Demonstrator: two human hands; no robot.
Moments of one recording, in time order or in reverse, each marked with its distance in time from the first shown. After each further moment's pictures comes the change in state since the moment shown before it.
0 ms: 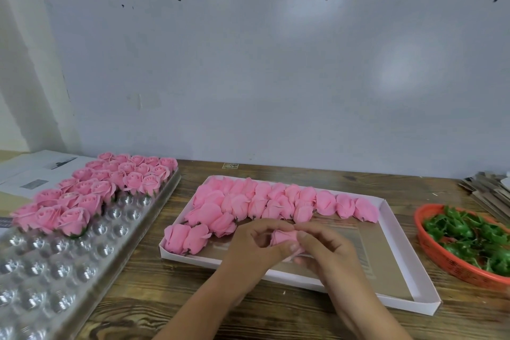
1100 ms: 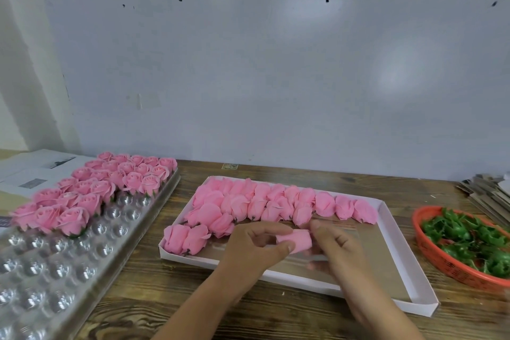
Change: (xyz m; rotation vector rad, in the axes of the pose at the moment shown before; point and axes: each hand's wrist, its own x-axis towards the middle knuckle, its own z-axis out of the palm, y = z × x) left_hand 0.001 -0.001 0.000 -0.013 0.033 -0.014; right_hand 0.007 -0.008 -0.013 -0.133 0.069 0.023
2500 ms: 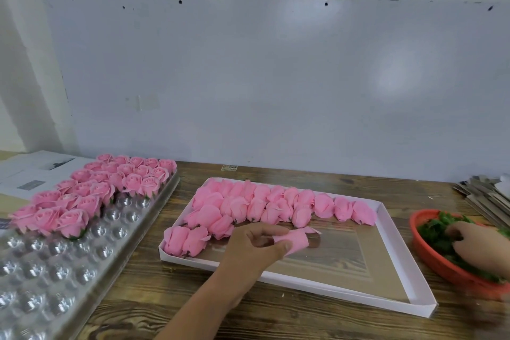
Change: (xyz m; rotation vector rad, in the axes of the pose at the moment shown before) left_hand 0.001 0.002 0.000 -0.007 0.060 -0.099; right_hand 0.084 -0.006 -0.253 -1.511 0.255 0.353
